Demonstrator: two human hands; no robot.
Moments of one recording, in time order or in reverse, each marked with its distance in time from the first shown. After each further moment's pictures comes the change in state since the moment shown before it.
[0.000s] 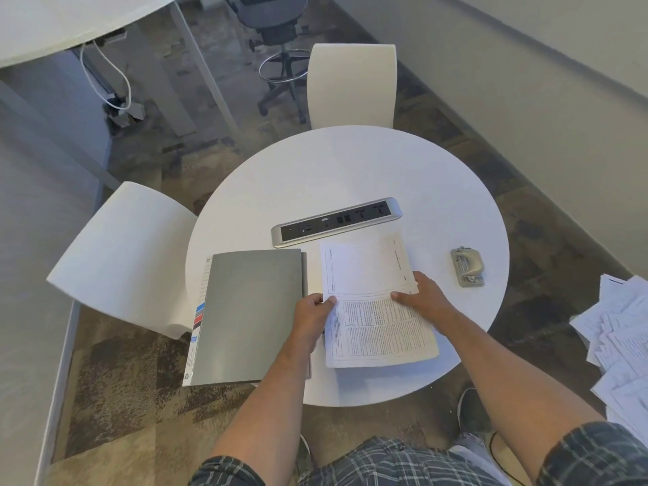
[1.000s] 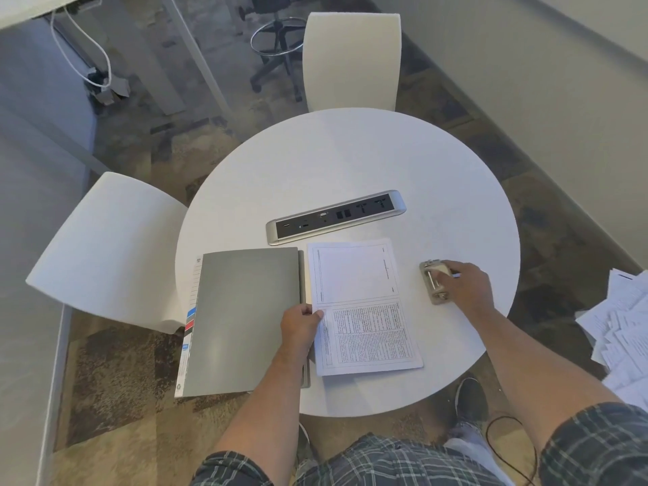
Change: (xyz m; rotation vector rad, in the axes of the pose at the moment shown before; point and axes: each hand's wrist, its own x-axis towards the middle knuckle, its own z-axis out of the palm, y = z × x) left_hand 0.035 -0.022 -0.008 0.146 0.156 -0.090; right_hand 0.048 0.018 -0.061 -0.403 0.419 0.000
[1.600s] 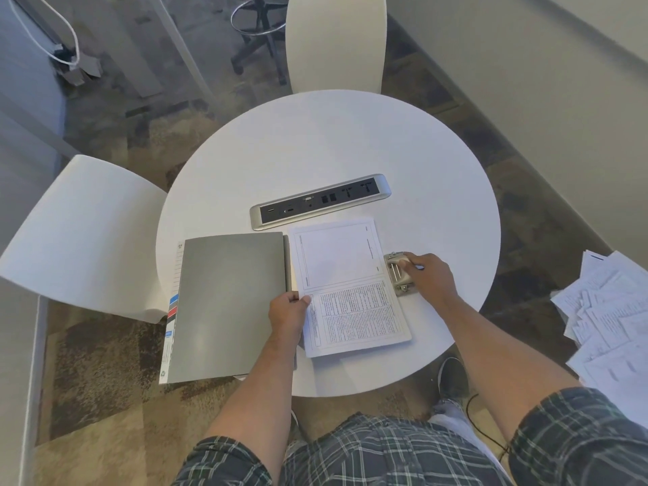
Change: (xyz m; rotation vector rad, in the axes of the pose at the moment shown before) left_hand -0.008 -0.005 0.009 -0.112 0.065 -0.045; right_hand -0.019 -0.007 0.028 -0.088 -0.118 -0.070
